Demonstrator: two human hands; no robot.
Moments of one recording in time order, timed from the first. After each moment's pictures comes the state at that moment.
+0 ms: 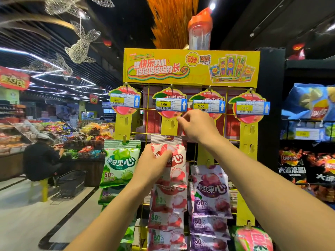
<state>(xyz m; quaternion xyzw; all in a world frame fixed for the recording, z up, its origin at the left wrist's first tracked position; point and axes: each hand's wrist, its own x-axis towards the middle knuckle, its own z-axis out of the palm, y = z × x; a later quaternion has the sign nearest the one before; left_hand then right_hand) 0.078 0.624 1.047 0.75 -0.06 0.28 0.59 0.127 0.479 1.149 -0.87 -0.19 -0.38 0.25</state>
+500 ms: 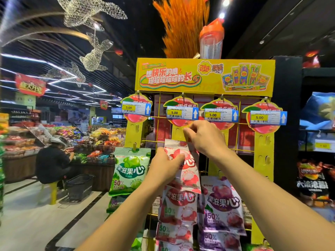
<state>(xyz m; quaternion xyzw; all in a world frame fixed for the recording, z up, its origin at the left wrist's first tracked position) 0.106 0.627 1.061 0.78 -0.03 0.26 0.57 0.141 0.490 1.141 -0.86 -0.19 -0.40 0.25</state>
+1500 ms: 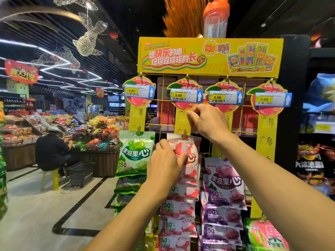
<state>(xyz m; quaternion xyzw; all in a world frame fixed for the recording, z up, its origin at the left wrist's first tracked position) 0.075 0.627 1.026 0.90 0.02 0.37 0.22 0.132 0.497 1.137 -0.87 -0.15 -0.41 0.23</state>
